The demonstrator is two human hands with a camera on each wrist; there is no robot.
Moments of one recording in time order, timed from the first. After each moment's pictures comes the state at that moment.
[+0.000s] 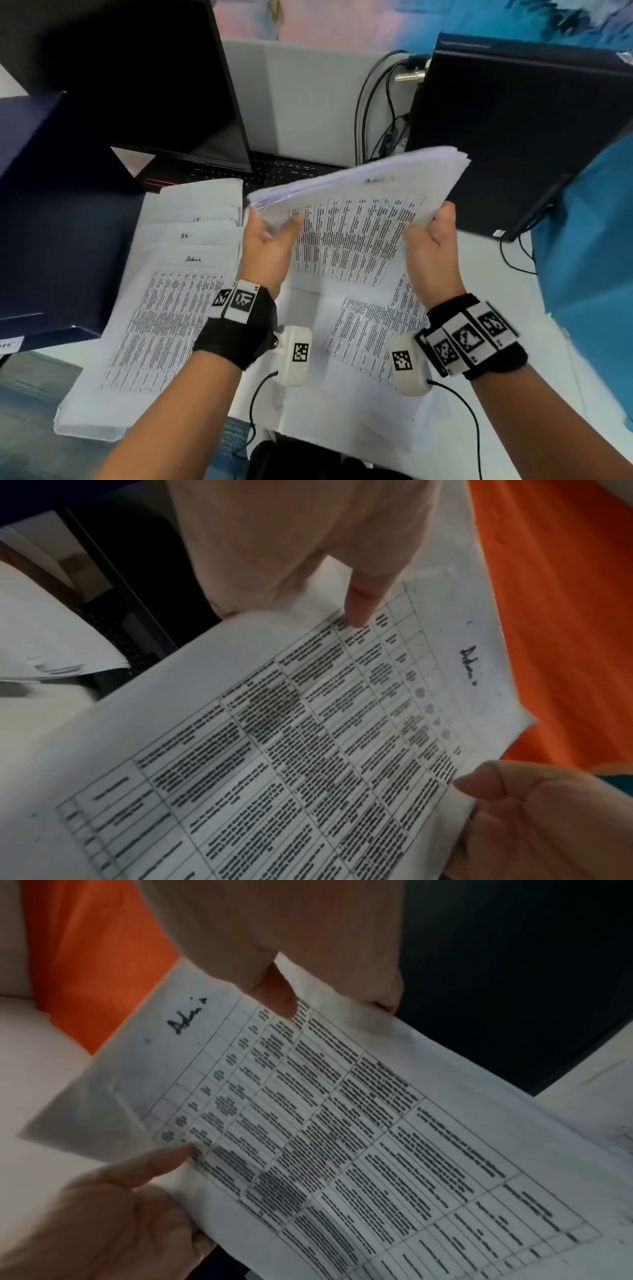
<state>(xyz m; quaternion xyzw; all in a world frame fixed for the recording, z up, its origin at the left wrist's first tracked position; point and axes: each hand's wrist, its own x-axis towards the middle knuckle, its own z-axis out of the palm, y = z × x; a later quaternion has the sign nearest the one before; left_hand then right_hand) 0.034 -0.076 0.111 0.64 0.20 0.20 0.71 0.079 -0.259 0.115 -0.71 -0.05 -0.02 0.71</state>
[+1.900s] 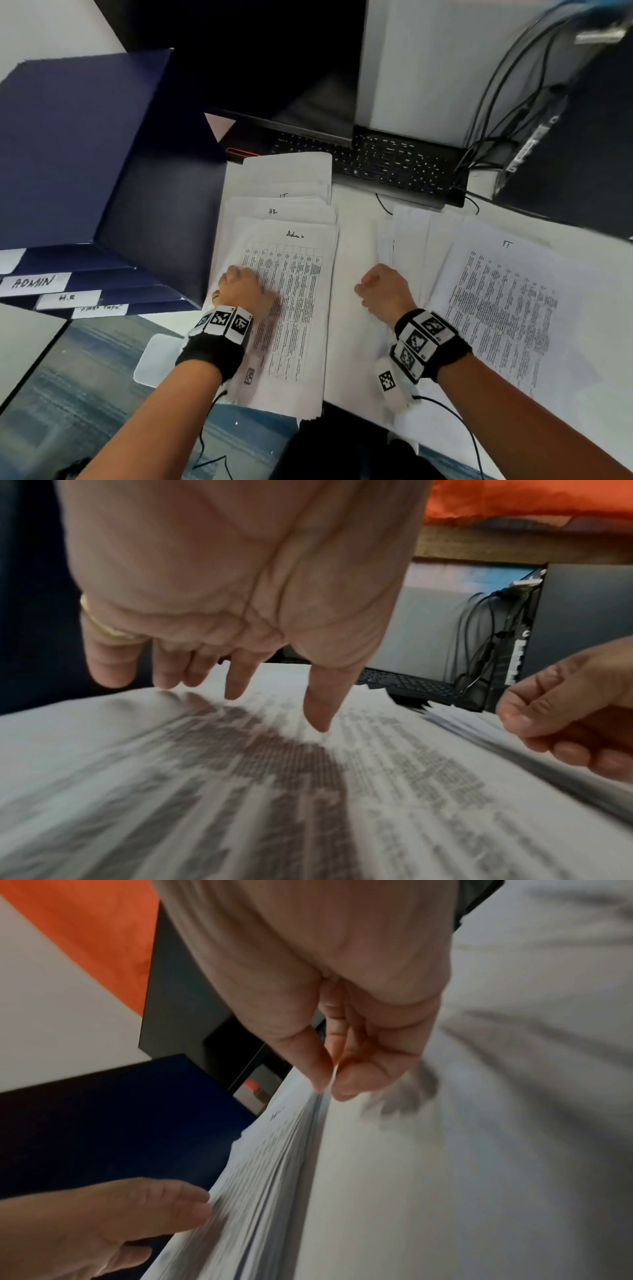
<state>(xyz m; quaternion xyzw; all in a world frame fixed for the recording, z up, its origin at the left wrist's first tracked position) -0.059 0.138 0.003 0.89 0.38 -0.20 0.14 0.038 -0.073 -0.020 -0.85 0.01 0.28 0.45</state>
